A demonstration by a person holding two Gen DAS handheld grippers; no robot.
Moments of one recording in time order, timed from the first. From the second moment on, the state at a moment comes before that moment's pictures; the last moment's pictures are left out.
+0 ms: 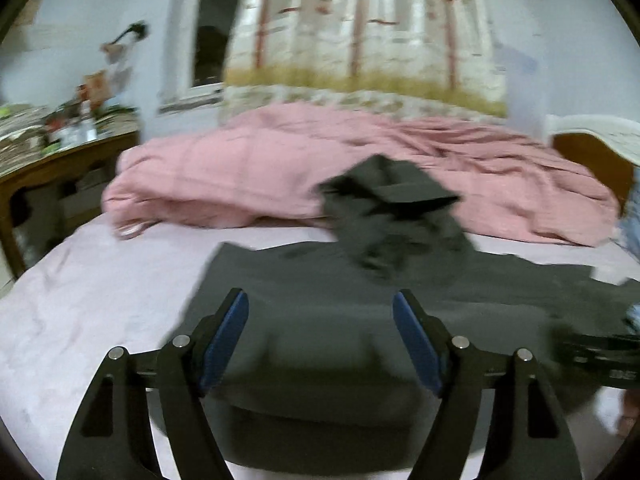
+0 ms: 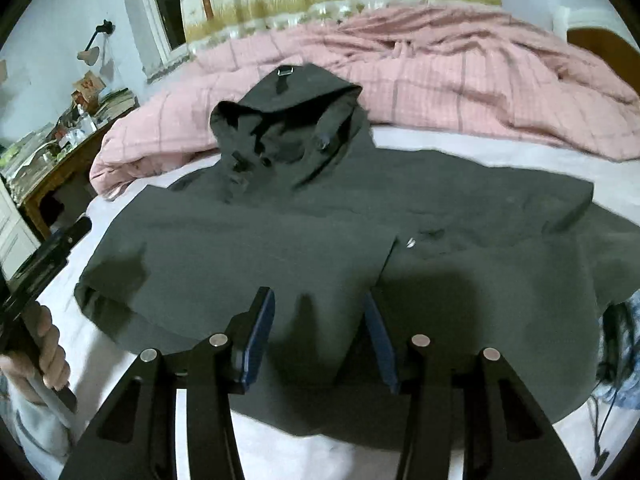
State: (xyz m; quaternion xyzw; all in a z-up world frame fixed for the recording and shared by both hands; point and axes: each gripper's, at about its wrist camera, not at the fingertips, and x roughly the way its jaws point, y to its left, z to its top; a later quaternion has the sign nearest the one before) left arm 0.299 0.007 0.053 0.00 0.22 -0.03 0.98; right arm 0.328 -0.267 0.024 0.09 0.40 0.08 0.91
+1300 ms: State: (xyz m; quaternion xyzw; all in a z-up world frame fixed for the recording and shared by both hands) left arm 0.323 -0.140 0.029 -0.01 0.28 -0.13 0.95; right arm 0.136 -0.751 0.027 0.54 0.22 -0.19 0.79
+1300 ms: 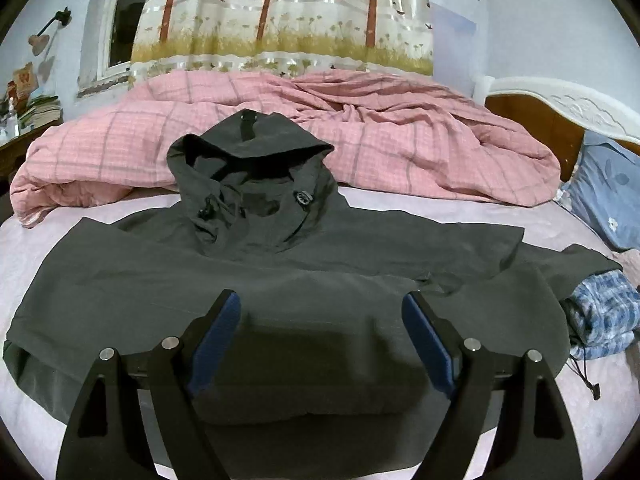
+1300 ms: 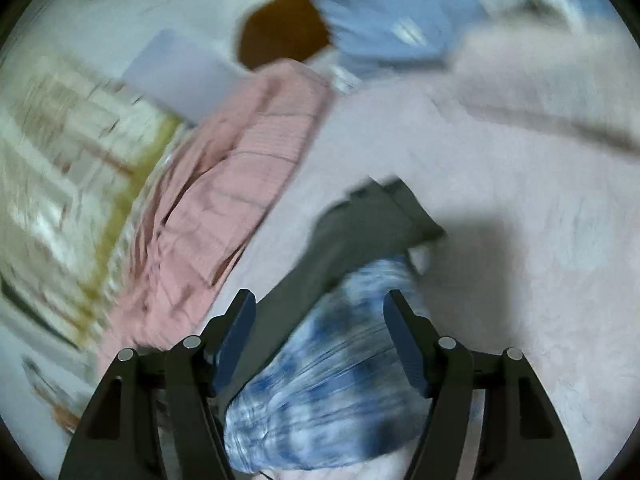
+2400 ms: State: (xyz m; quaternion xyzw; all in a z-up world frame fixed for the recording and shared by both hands) left arm 0.330 -0.069 0.080 -0.07 0.28 -0.09 0.95; right arm 0.281 -0.567 0.195 0.18 0.20 -0.19 0.94
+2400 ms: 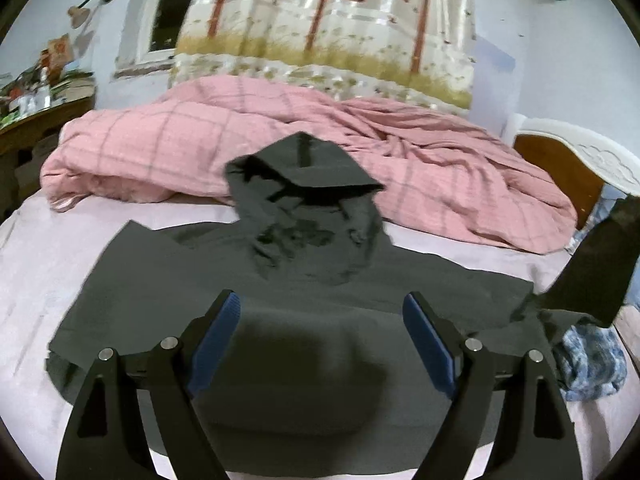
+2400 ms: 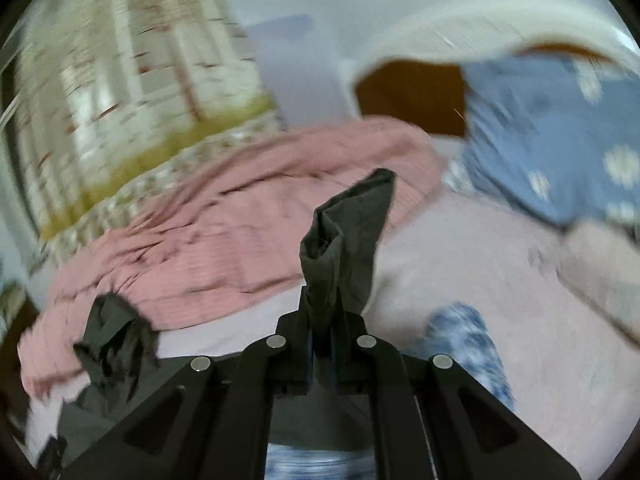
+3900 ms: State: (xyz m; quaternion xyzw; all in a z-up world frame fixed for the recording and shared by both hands) left arm 0.365 0.037 0.062 -0.16 0.31 0.03 0.94; right arm 0.464 -0.160 0.050 0.17 0.33 0.09 0.92
